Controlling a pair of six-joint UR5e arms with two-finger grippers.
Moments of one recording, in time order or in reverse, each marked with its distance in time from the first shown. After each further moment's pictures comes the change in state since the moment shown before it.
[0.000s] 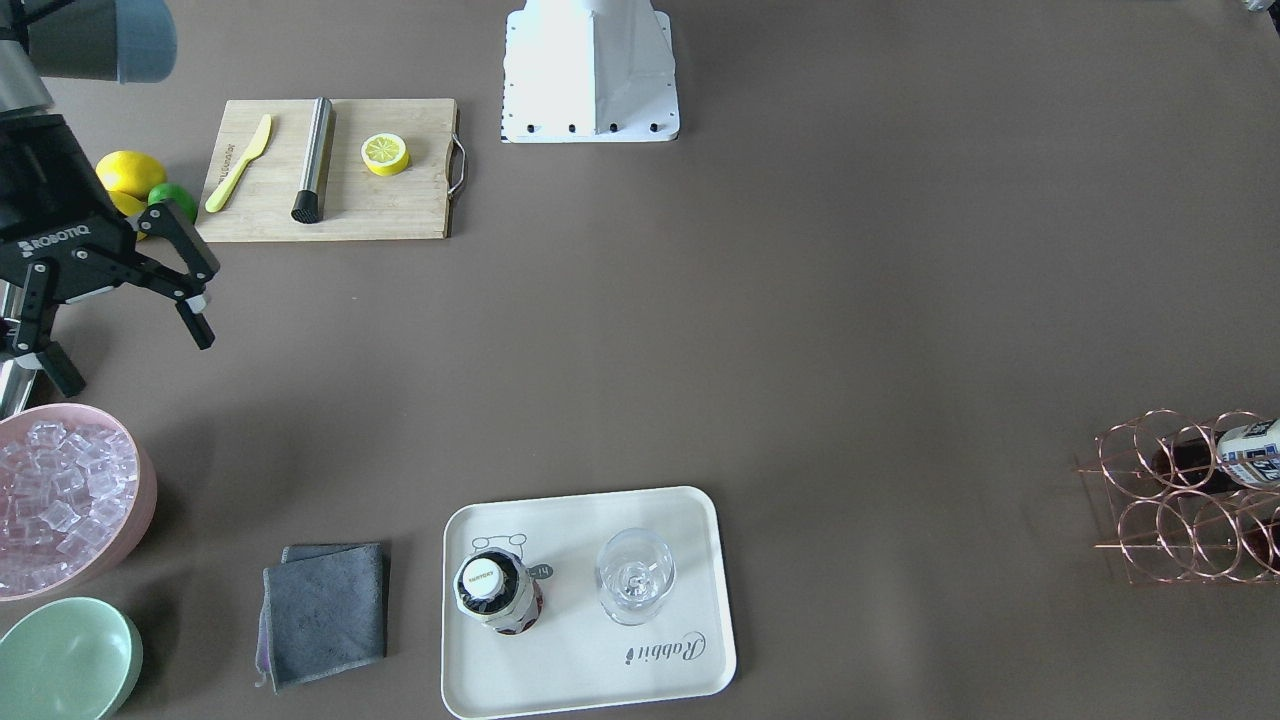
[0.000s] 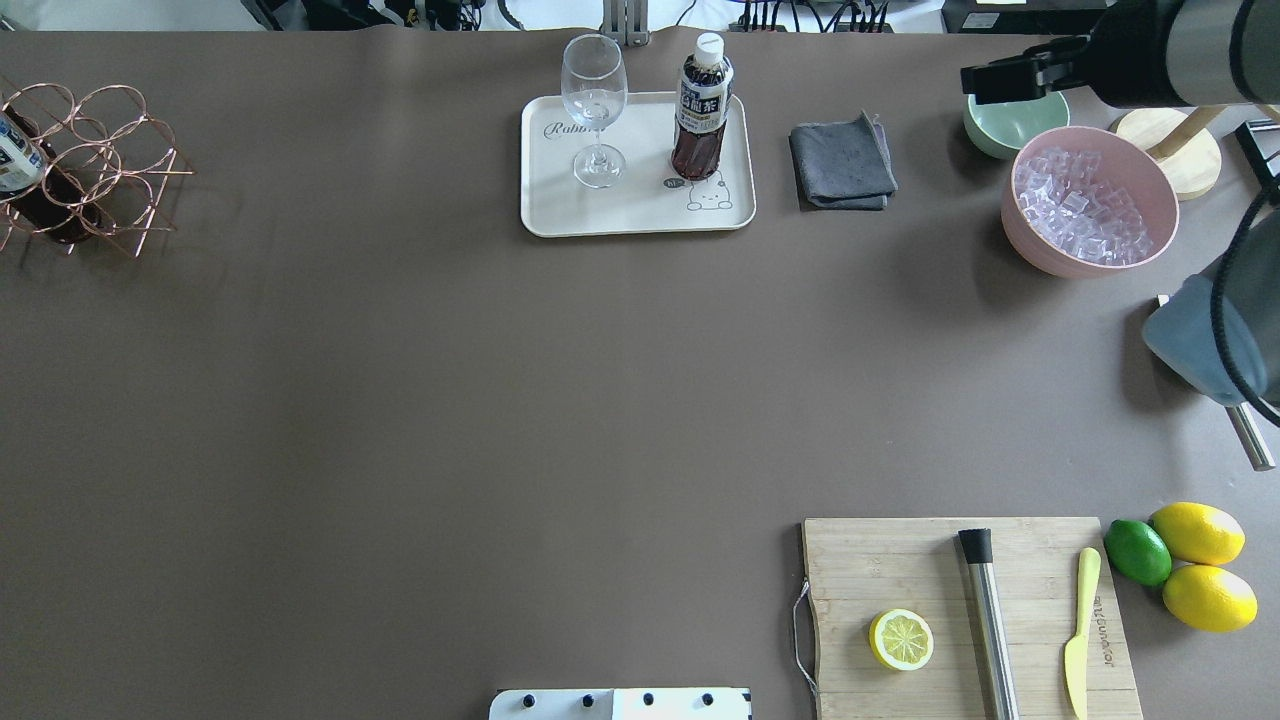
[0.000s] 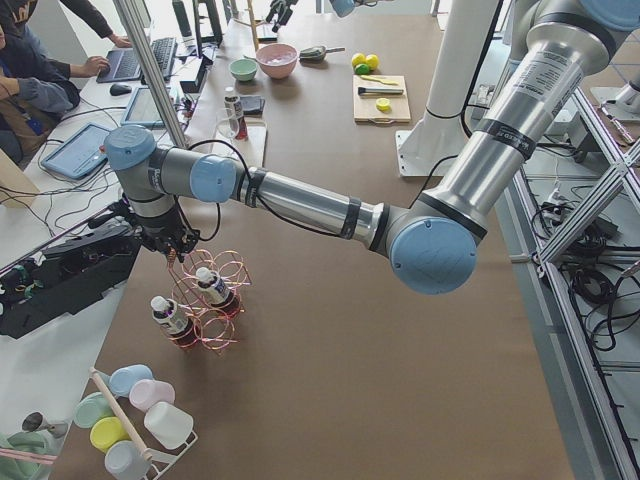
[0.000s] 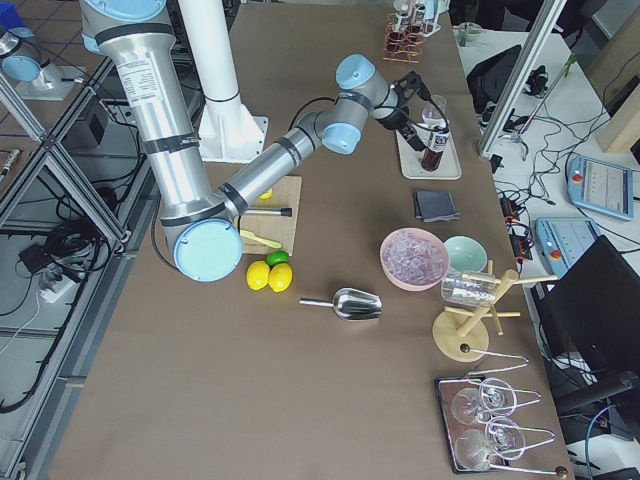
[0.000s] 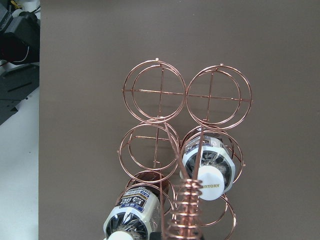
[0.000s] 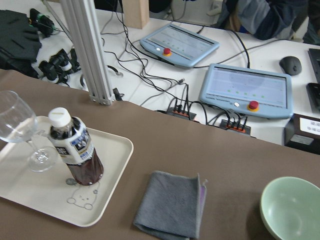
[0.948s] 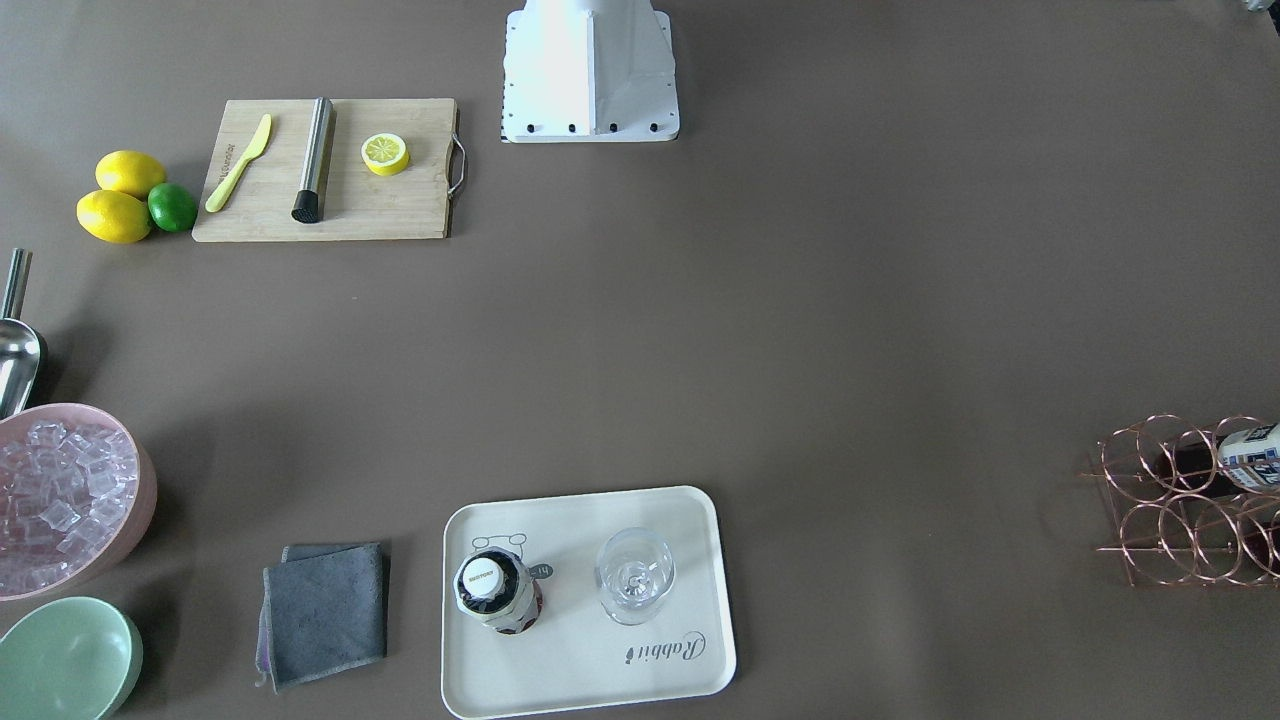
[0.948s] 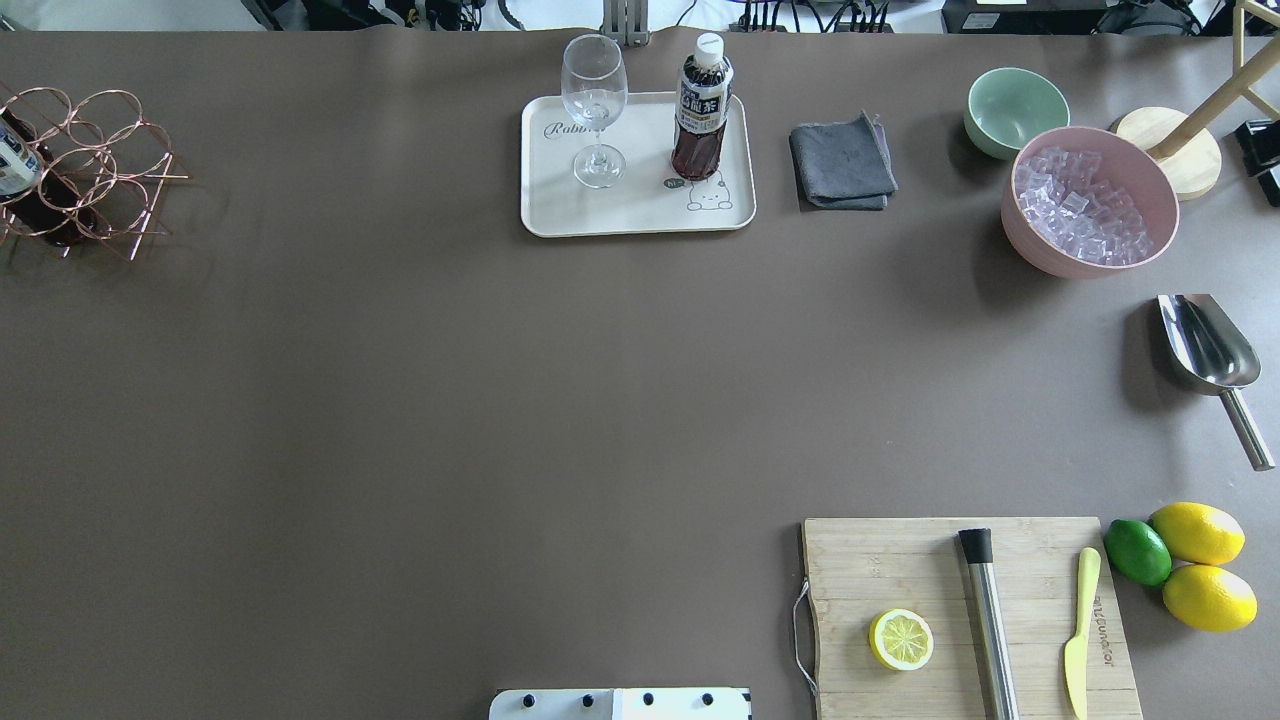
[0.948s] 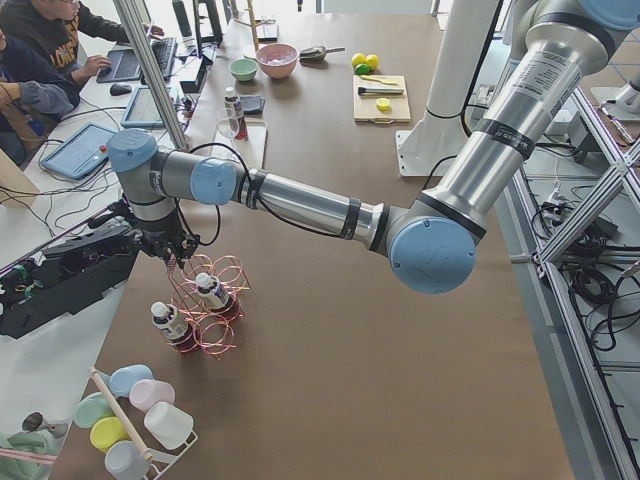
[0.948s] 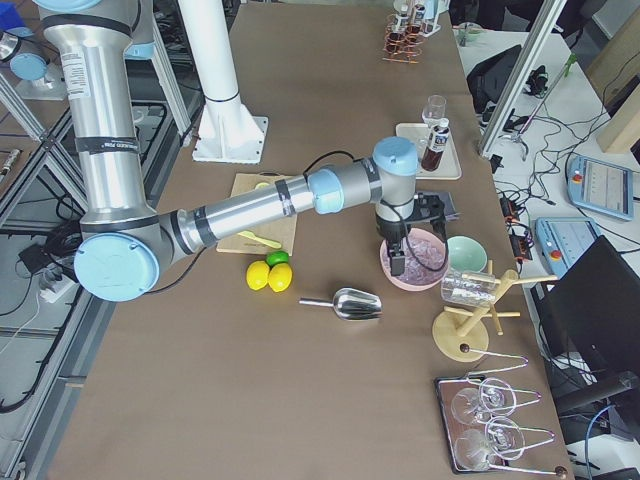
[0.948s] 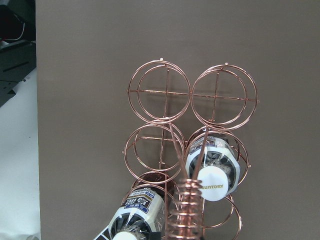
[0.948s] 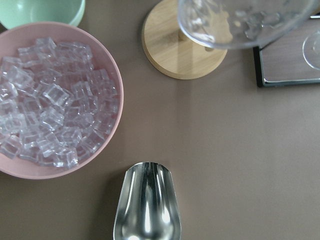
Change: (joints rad) left arm 0.011 0.002 0.008 -0.006 0.046 -0.006; right arm 0.414 -0.206 -0.178 -0.541 0.398 -0.460
